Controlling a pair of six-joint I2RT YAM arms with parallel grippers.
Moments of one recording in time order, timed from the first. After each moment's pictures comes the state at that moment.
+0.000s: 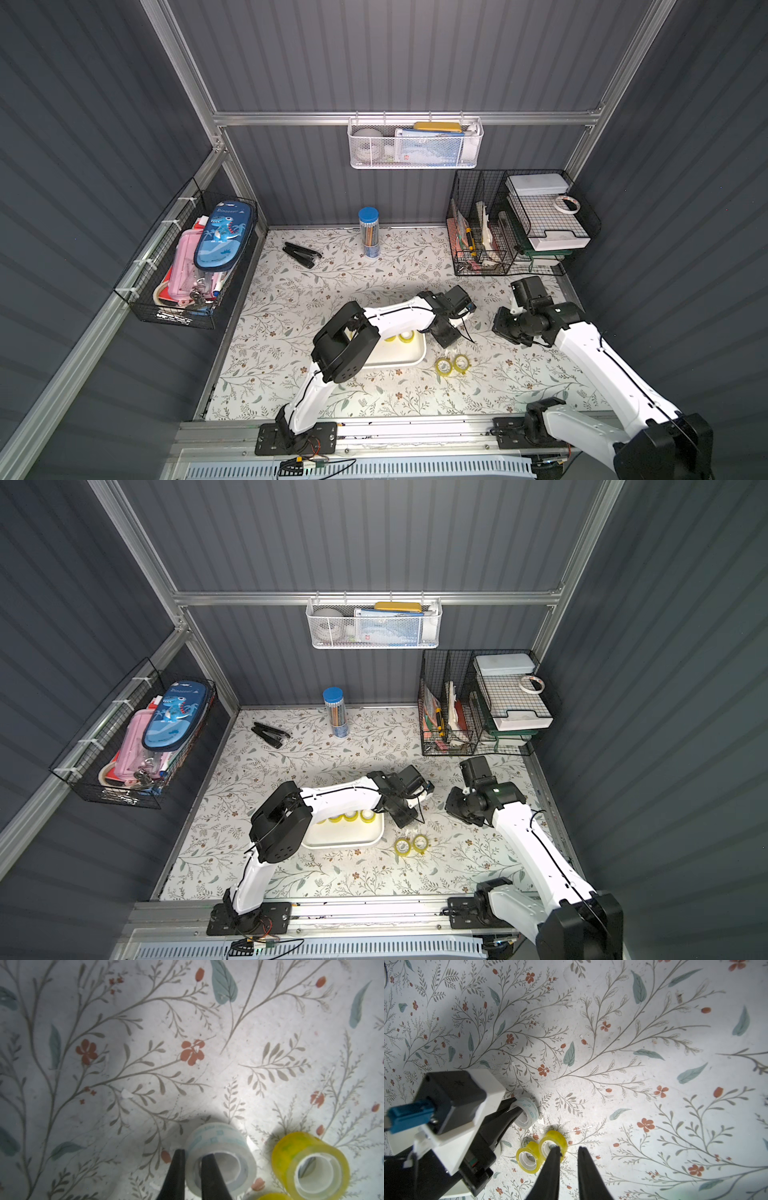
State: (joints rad) left arm -1.03 2.15 1.64 -0.69 0.06 0.06; right arm 0.20 1.08 0.84 -0.93 -0.11 0.65
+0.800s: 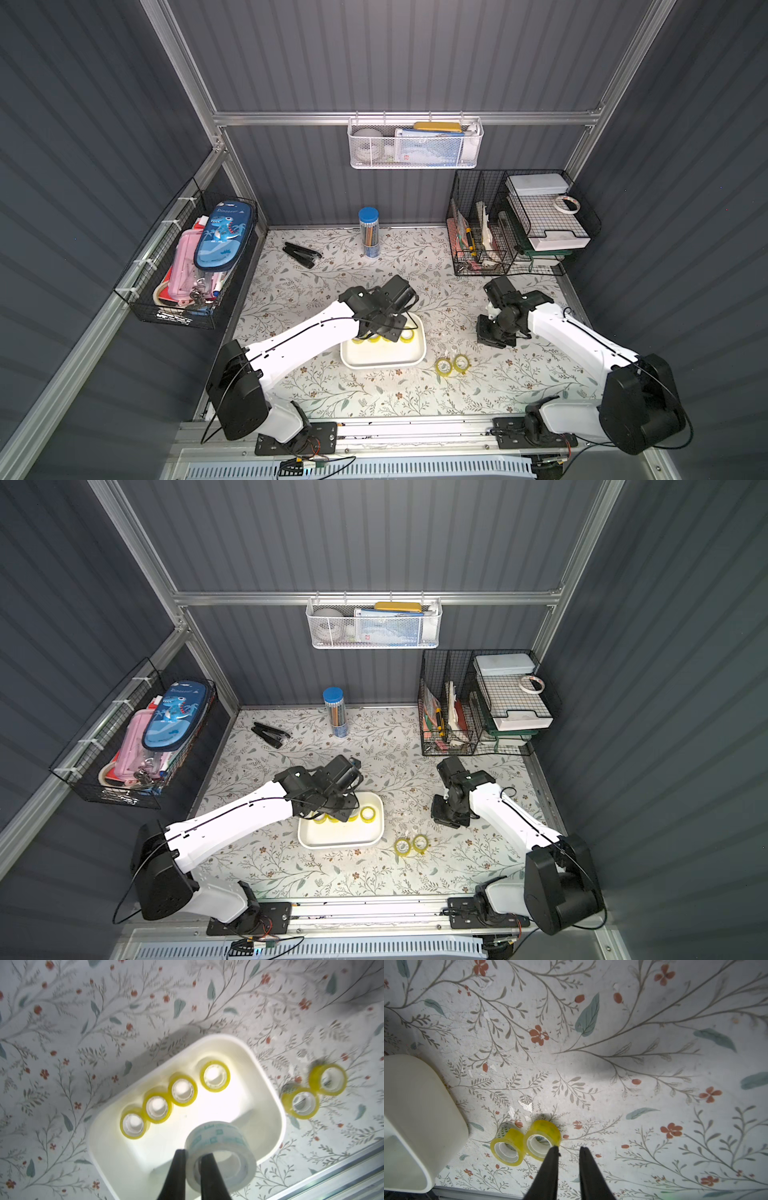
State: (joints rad) left arm -0.92 1.48 1.22 -0.94 -0.16 -0.33; right arm 0.32 1.33 0.86 -0.93 -0.14 0.56
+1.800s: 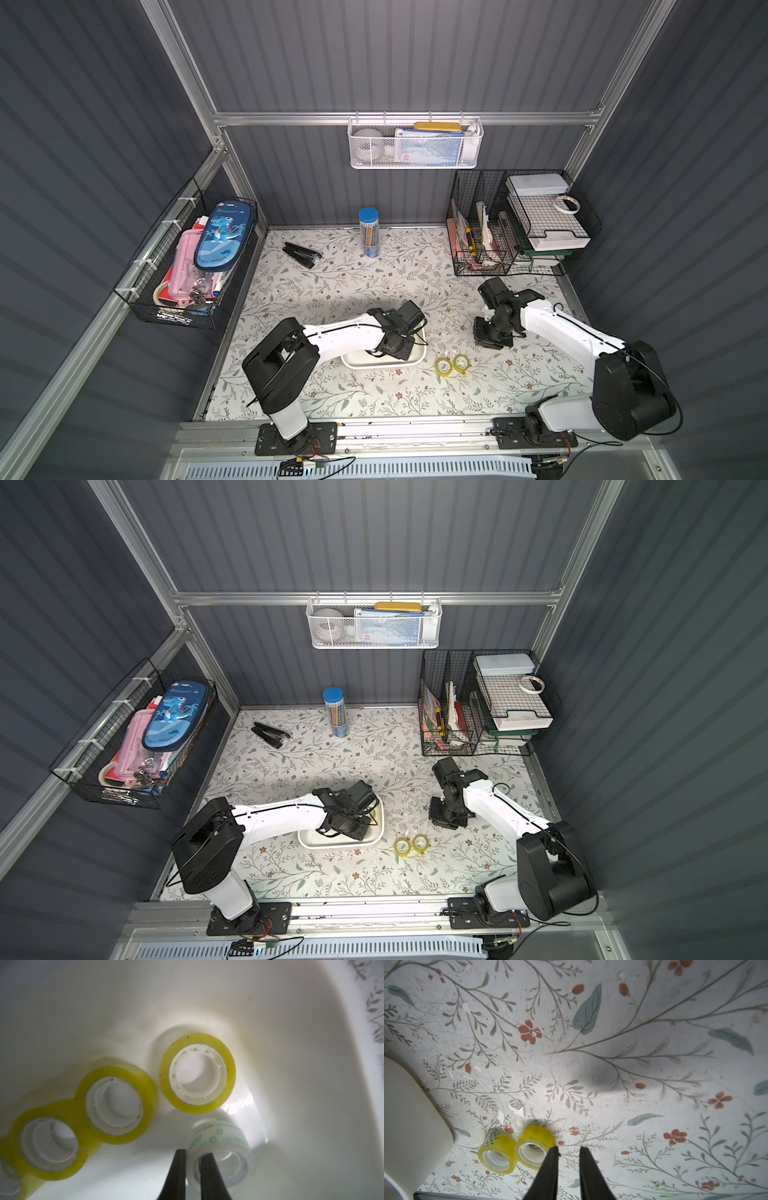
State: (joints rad) left arm -0.95 1.71 1.03 -0.61 -0.05 -0.43; right arm 0.34 1.40 0.87 -0.92 -0.13 0.55
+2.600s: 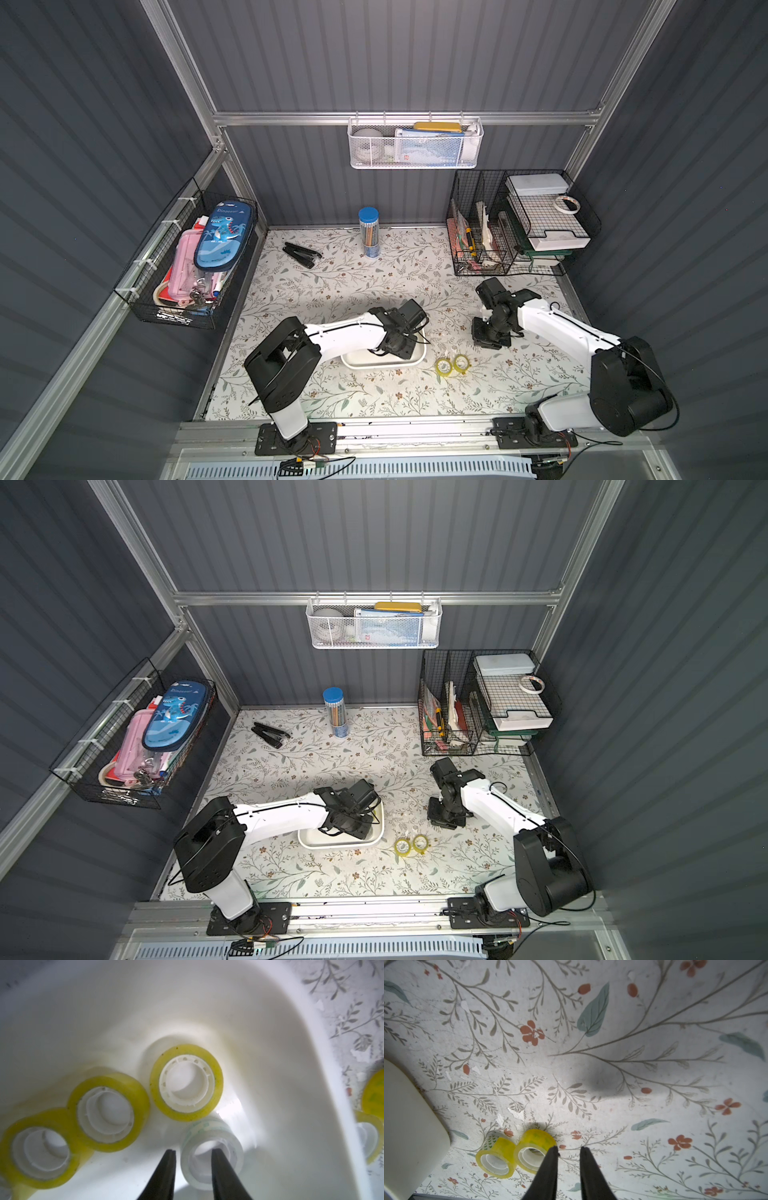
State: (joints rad) left arm -0.96 1.70 1.06 -0.61 -0.05 -0.44; right arm 0.35 1.42 0.87 -0.90 -0.12 0.55
